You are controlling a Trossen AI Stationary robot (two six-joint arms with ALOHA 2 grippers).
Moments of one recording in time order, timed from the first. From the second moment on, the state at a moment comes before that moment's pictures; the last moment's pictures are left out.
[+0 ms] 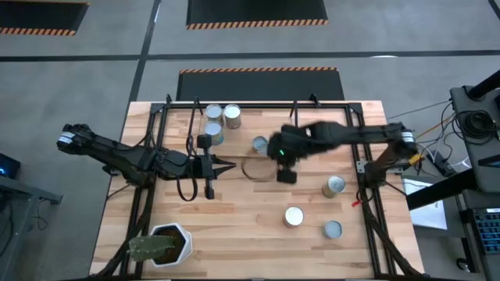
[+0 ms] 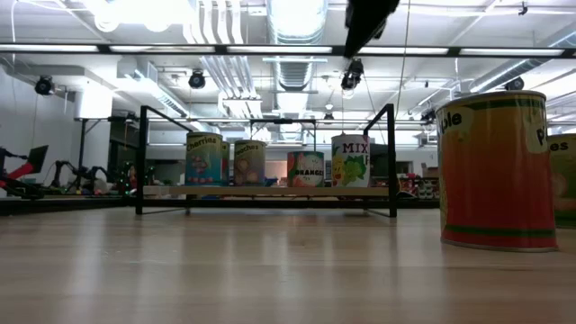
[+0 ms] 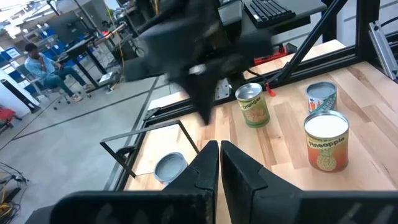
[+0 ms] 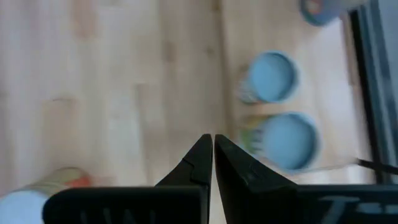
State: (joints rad) left arm -0.29 1.14 0.97 -0.08 -0.47 0.27; right arm 0.05 1.65 1.70 -1.15 0.13 0.09
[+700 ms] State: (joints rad) left arm -0.29 1.14 0.97 -0.08 -0.47 0.24; right arm 0.58 1.51 1.18 -0.76 0.26 0.41
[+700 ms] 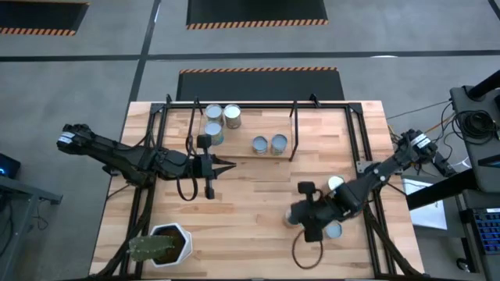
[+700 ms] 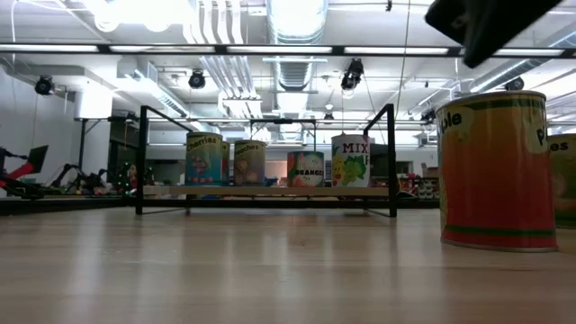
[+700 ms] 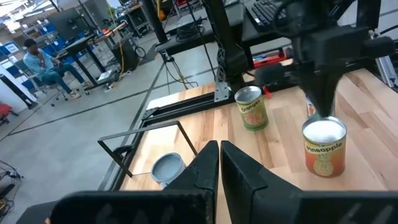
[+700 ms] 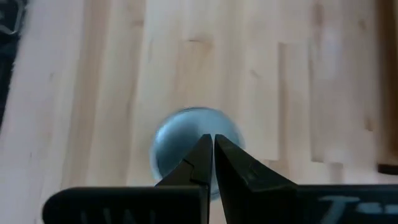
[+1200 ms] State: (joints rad) left arm -0.29 1.14 0.97 -0.07 -0.47 0.19; right arm 0.60 1.51 1.15 -0.72 0.27 0.46
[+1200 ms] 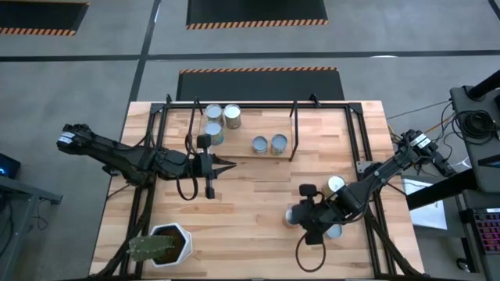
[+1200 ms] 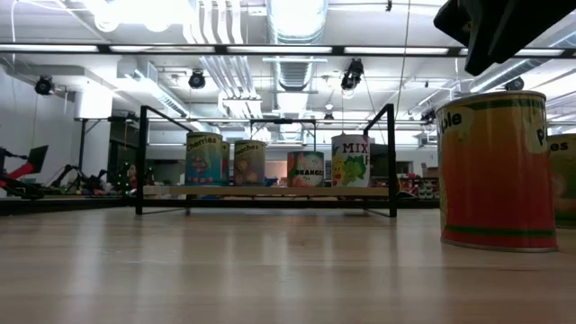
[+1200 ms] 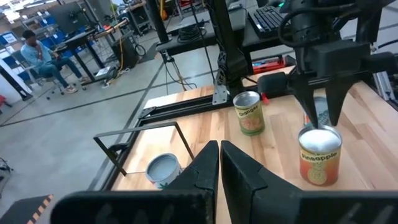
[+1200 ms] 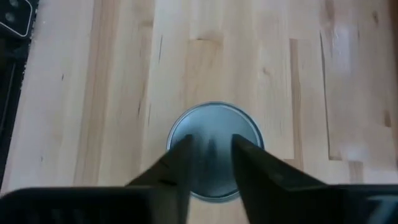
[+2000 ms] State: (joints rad) left arm -0.29 1.14 0.97 -0.07 -0.47 0.17; right arm 0.60 1.55 1.15 -0.76 0.21 0.51
